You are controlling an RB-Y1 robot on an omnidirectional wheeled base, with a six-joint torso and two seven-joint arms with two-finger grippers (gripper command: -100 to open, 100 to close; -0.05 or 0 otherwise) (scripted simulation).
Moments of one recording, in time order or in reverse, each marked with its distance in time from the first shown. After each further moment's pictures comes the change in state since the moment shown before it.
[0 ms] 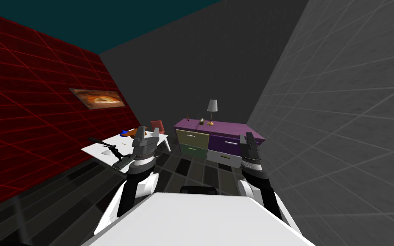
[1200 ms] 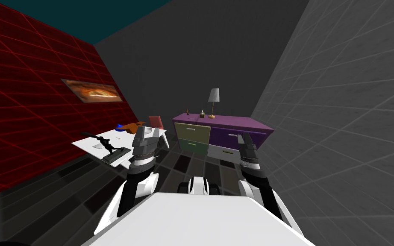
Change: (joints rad) left arm 0.000 0.000 0.000 0.000 0.000 0.000 0.000; right arm -0.005 -0.038 0.008 0.011 0.019 0.018 0.004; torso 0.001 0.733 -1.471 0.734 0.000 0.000
